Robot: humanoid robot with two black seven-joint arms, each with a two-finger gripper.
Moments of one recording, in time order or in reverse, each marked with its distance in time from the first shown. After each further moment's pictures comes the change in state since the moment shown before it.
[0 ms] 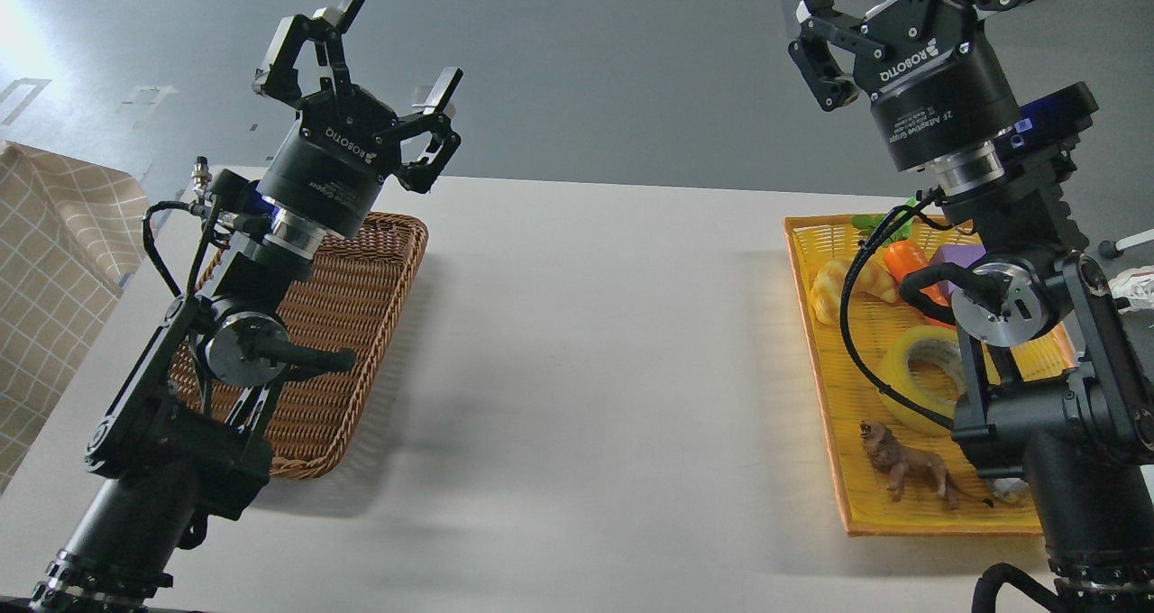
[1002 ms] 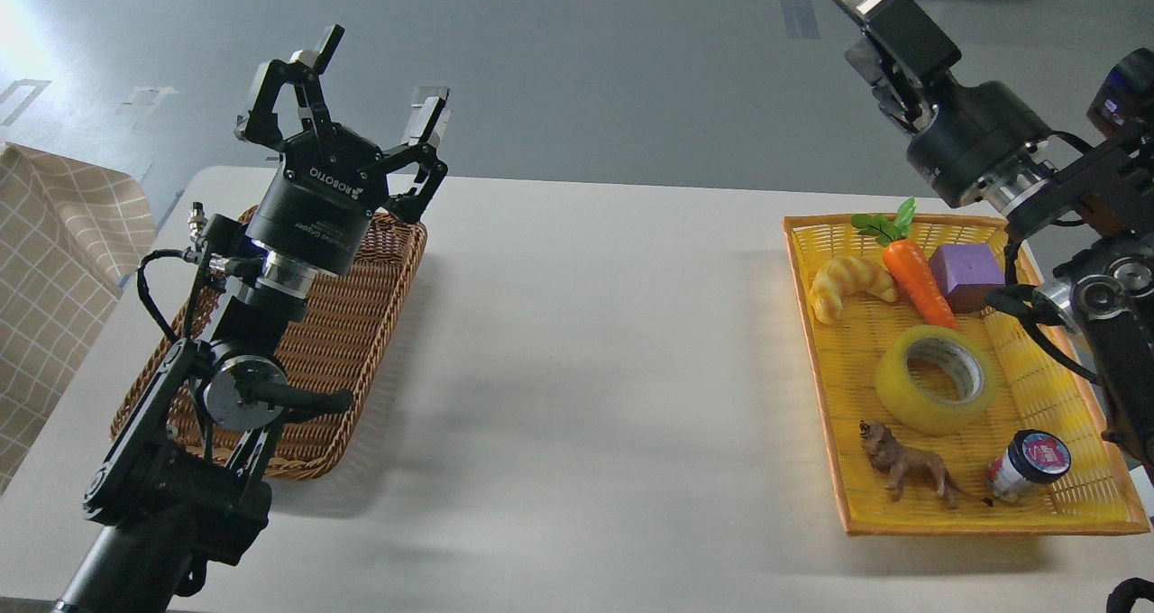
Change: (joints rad) left arm 0.099 -0.036 -0.020 -0.042 -0.002 -0.016 -0.059; right arm -0.010 -0.351 -0.146 0.054 -0.677 -0.085 -0.115
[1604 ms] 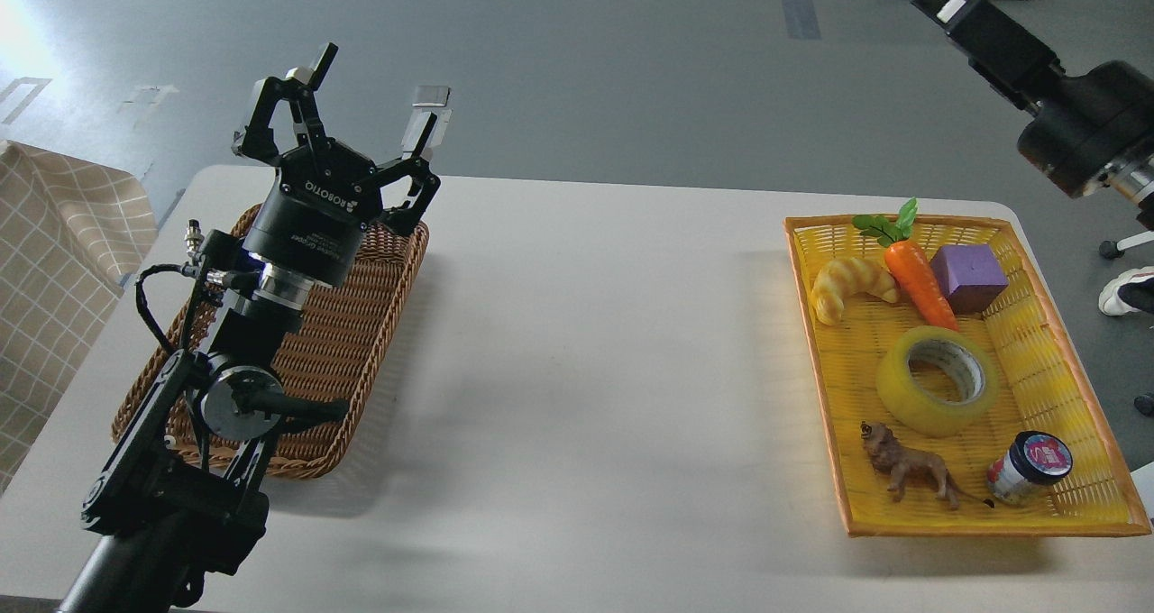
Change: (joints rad) left arm 0.021 -0.002 -0.012 0.023 -0.006 -0.007 0.002; right arm -0.030 -0.208 0.050 0.031 0.042 0.015 0.077
